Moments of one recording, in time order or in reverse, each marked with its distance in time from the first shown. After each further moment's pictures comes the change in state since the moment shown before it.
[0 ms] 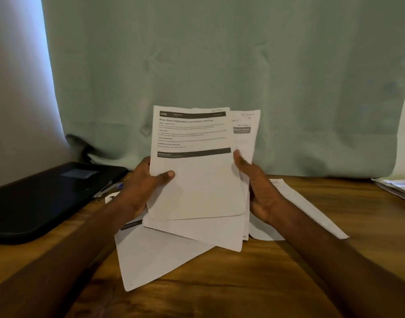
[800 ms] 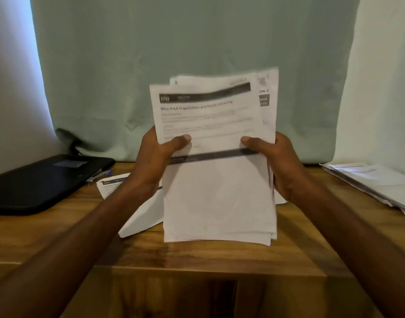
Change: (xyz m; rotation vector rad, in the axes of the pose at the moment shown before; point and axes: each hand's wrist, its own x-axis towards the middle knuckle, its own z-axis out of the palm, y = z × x) left_hand -0.101 0.127 0.090 -0.082 0.023 0.227; right_hand -0.135 -0.112 -0.008 -0.439 0.168 -0.358
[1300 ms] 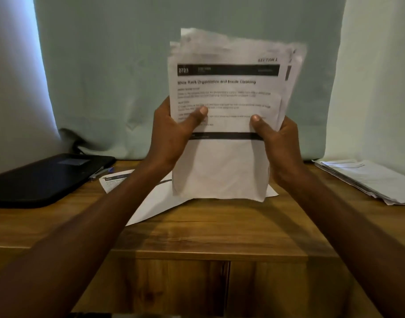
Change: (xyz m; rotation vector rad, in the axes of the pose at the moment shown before) left_hand -0.004 0.044 0.039 0.033 0.044 0.251; right_hand -0.018 -0.026 0.000 -0.043 0.191 -0.181
